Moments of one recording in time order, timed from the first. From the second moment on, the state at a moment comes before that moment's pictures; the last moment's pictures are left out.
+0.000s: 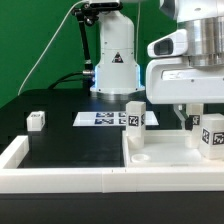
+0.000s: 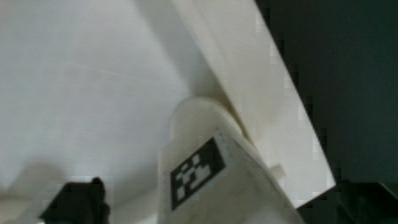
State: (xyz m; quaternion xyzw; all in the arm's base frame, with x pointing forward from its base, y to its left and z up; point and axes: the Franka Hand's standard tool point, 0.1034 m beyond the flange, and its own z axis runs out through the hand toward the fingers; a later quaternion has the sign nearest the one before) arm 0.612 0.119 0.073 -0.98 0.19 -0.02 0.06
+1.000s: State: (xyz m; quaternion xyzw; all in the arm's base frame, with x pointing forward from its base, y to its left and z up) arm 0.618 0.117 0.074 -1.00 -0.06 -0.02 0.02
